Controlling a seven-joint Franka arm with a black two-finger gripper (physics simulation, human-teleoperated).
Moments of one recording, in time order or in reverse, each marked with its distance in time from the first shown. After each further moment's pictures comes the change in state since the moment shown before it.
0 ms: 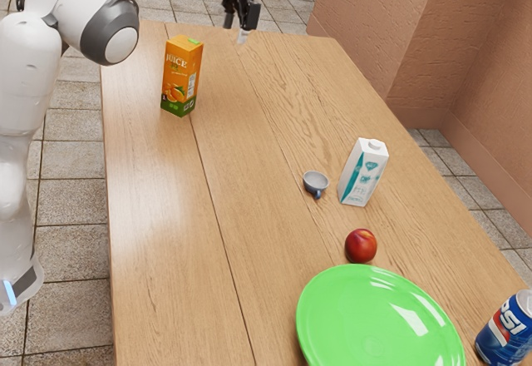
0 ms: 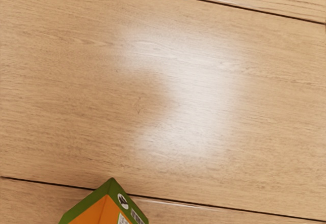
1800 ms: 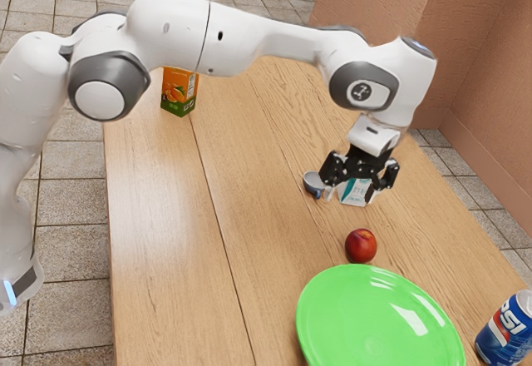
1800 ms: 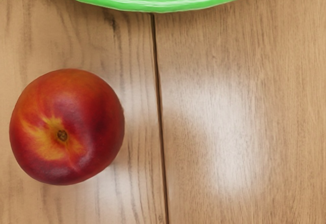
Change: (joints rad) arm -0.409 0.130 -0.468 -0.048 0.058 0.283 0.966
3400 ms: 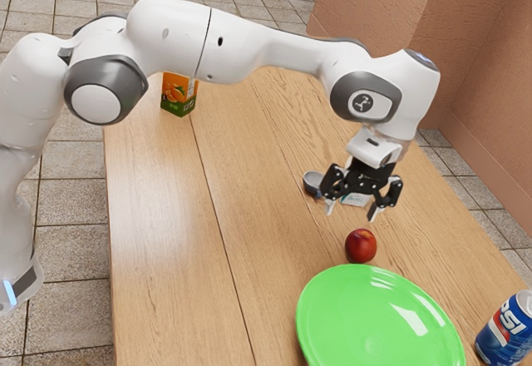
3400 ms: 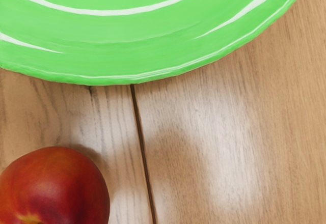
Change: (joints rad) arm -0.040 0.007 -0.002 -0.007 -0.044 0.007 0.057
